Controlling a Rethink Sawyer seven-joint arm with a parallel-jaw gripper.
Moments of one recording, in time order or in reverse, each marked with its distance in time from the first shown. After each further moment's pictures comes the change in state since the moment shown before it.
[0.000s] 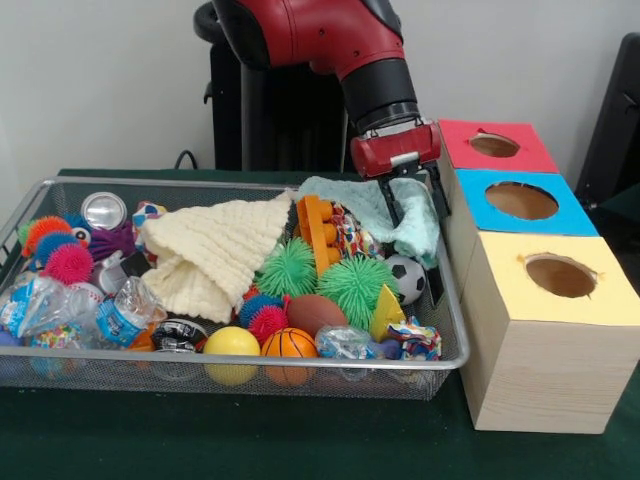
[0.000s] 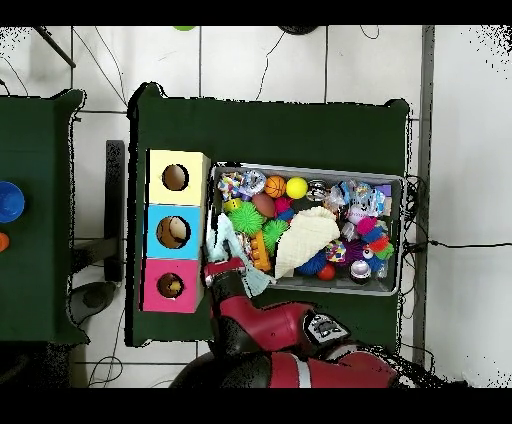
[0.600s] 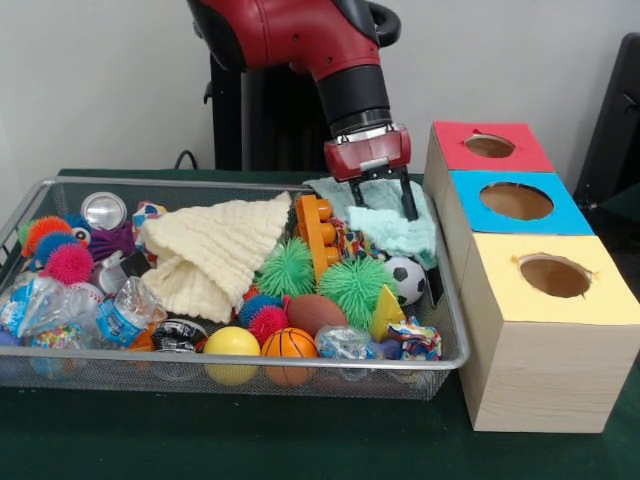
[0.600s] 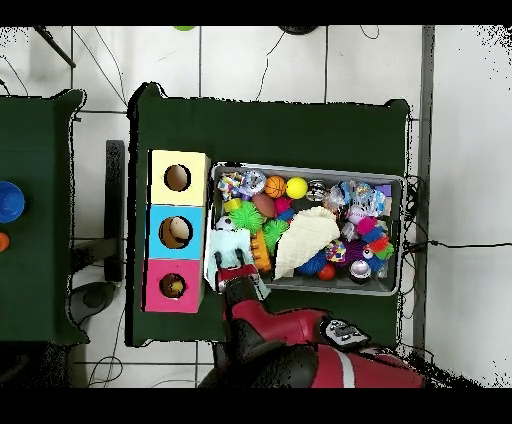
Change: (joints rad) arm -0.075 0.028 0.006 0.021 -0.014 0.049 0.000
